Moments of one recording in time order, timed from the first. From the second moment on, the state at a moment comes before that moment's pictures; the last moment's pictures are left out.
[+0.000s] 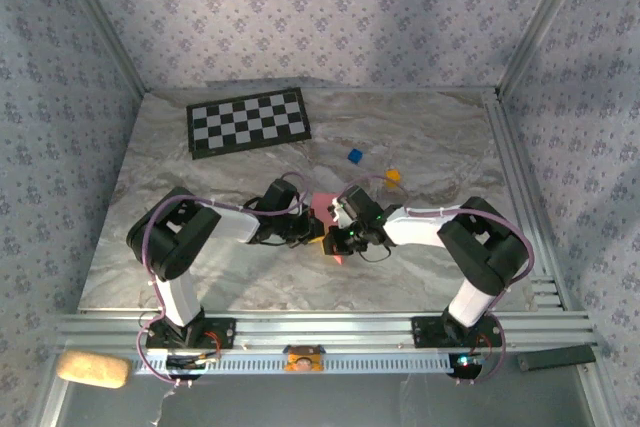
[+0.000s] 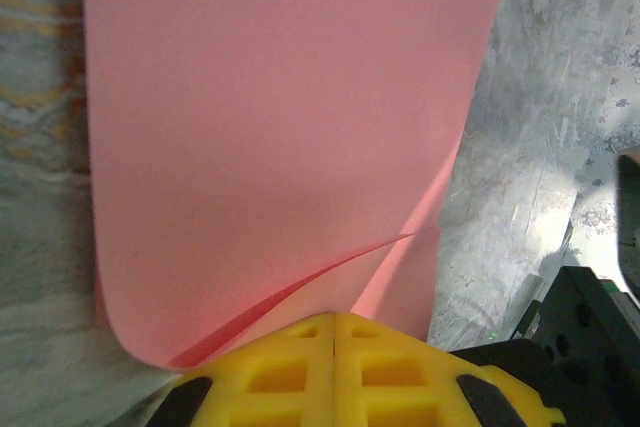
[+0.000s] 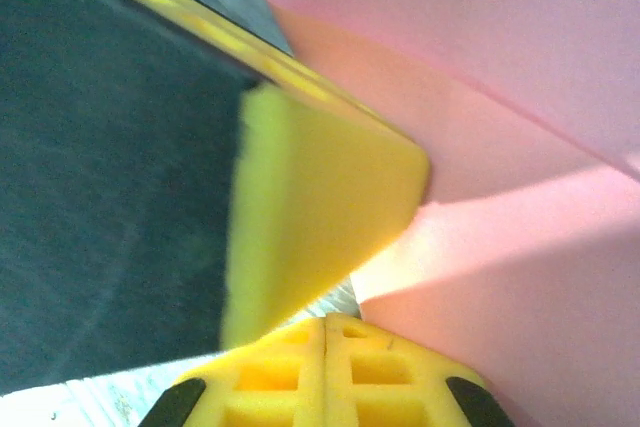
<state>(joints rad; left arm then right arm) -0.69 1.78 0.70 0.25 0.58 -0.99 0.76 1.67 0.74 -0.10 -0.46 0.62</state>
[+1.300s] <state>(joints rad) -0.69 1.79 0.73 0.19 0.58 -0.97 0.75 1.61 0.66 -0.07 -0.50 0.62</state>
